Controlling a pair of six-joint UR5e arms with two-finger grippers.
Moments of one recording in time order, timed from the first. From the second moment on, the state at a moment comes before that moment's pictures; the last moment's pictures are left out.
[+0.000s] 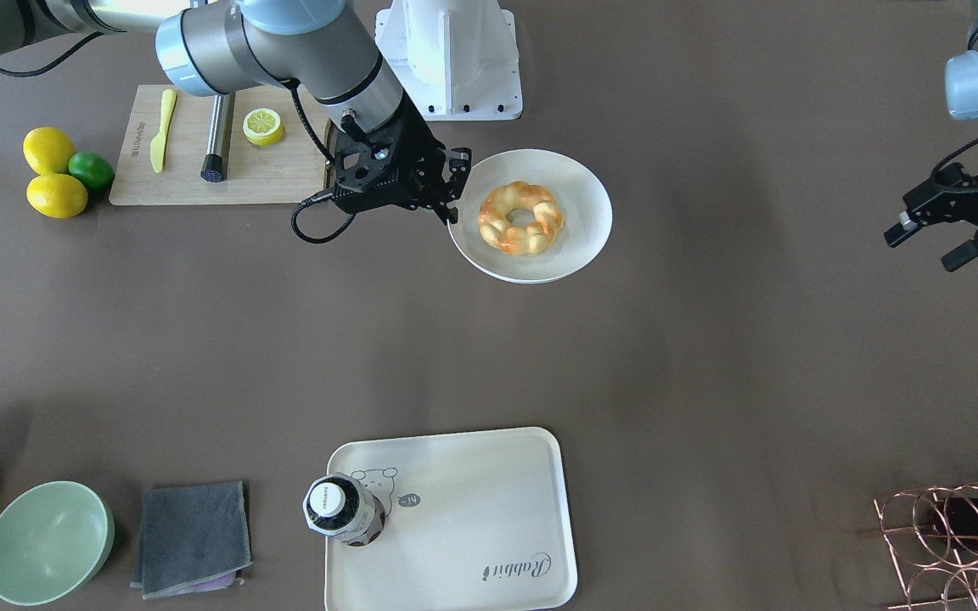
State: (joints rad) left arm -1.15 -1.70 -1.75 -2.32 -2.45 -0.97; right arm 0.59 -0.88 1.76 -1.29 1.99 1.38
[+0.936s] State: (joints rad) left arm -0.85 -1.91 -1.83 -2.35 -2.28 -1.50; right arm 0.62 -0.88 1.76 -1.35 1.99 1.38
